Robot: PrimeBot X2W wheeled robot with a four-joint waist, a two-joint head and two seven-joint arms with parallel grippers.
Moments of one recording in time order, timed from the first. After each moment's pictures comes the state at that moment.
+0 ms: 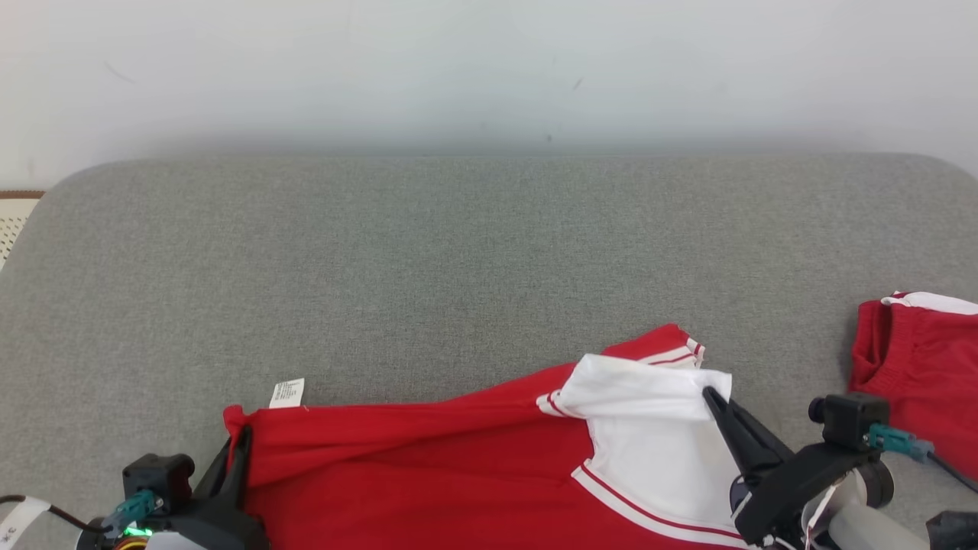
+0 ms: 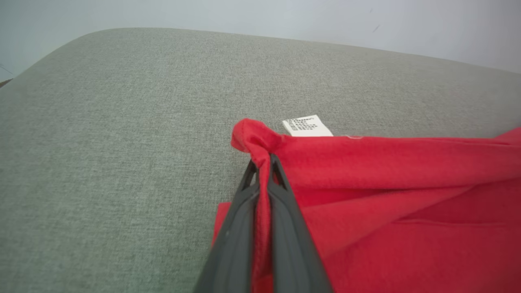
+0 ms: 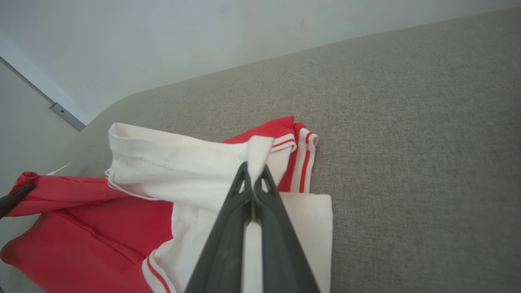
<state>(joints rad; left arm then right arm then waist) -0.43 0.15 -0.05 0.71 -0.17 -0.13 -0.26 -0.41 -0.53 0.89 0.44 0.99 0.13 -0.26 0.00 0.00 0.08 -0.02</state>
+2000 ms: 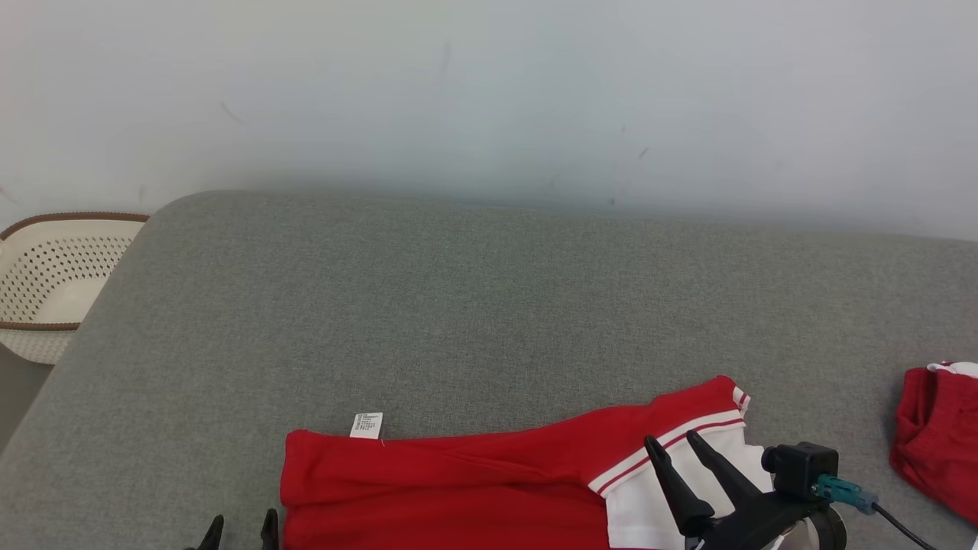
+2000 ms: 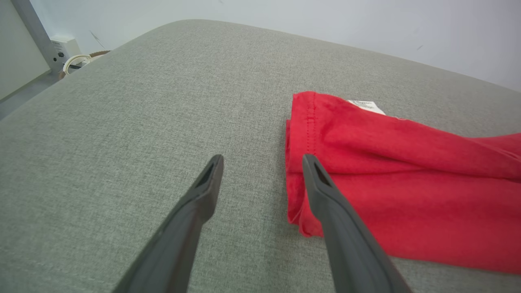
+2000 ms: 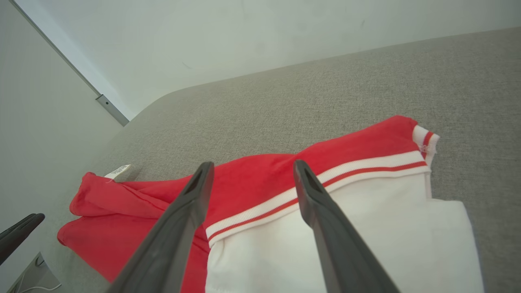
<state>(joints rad) -0.18 0.05 0.09 0.57 -0.08 -0.09 -0.26 -0.29 -0.38 0.78 0.46 0.86 0.13 -0.26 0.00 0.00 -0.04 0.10</state>
